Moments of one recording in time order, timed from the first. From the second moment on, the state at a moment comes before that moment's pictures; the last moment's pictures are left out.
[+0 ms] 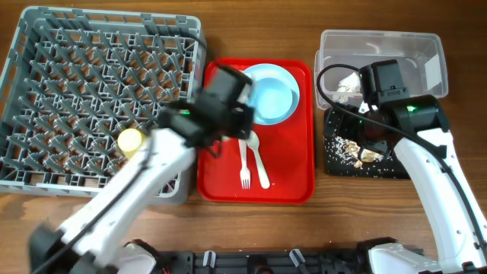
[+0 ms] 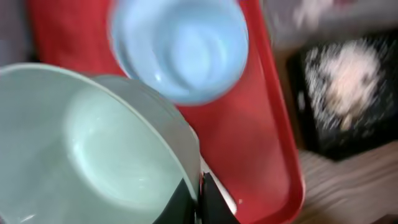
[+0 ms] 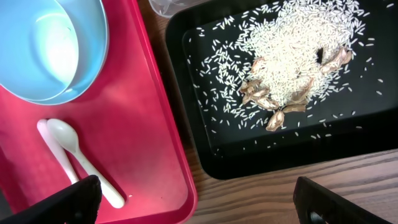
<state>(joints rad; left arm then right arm) -0.58 1.47 1.31 -0.83 0.06 -0.36 0.17 1.36 1.23 -1.18 0.01 0.50</state>
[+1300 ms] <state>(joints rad) 0.68 1.77 1.32 -0.98 1.13 -0.04 0.17 1.36 1.23 -1.19 0.01 0.49</state>
